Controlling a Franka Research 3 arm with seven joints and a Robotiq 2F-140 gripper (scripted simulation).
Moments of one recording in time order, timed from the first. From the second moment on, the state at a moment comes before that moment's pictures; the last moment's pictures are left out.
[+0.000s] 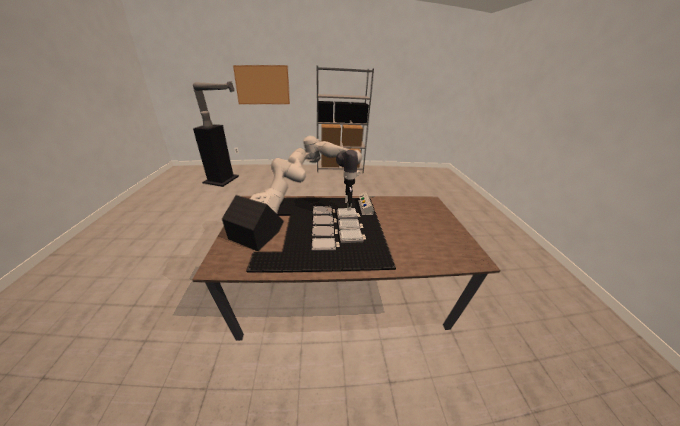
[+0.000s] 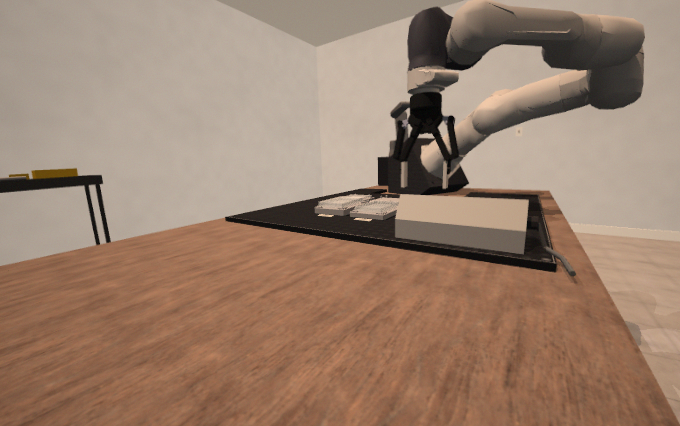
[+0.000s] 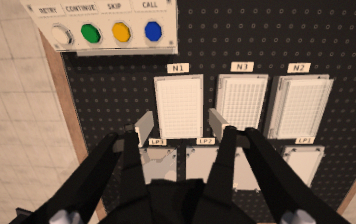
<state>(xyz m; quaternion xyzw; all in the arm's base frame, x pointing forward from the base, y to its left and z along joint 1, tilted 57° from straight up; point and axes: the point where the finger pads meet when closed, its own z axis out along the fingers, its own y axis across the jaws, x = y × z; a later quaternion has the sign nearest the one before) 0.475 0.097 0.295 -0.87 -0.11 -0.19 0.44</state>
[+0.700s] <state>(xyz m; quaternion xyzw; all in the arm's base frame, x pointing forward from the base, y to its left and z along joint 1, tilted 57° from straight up) 0.467 0.063 0.269 -0.87 -0.09 -0.17 0.45</state>
